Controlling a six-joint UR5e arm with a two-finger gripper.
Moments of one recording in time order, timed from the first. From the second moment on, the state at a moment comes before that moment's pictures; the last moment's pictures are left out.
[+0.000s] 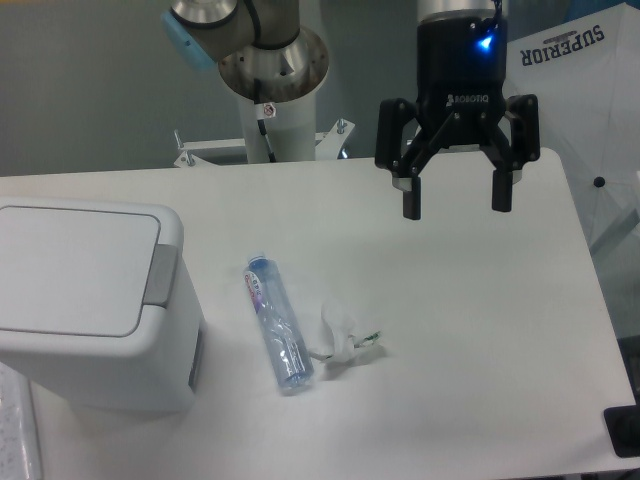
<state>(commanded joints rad) 2.64 -1.68 -1.46 -0.80 1.10 0.15</state>
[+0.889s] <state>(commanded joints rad) 2.44 -1.68 -1.56 -0.80 1.36 0.26</state>
